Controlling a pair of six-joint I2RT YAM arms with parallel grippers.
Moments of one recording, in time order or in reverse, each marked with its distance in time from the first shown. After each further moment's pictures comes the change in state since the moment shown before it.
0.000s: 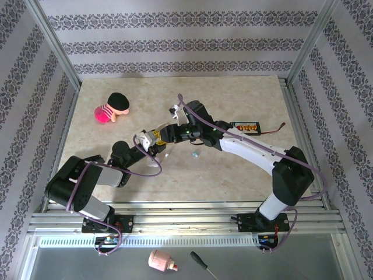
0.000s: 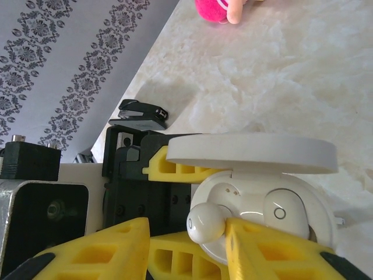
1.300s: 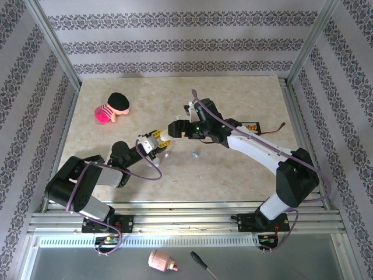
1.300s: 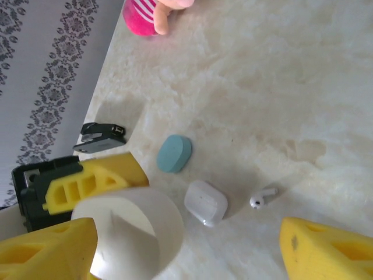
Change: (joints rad) left arm 0.000 -0.002 0.001 0.020 0.051 0.171; right arm -0.105 -0.047 -0.066 -0.060 0.039 0.105
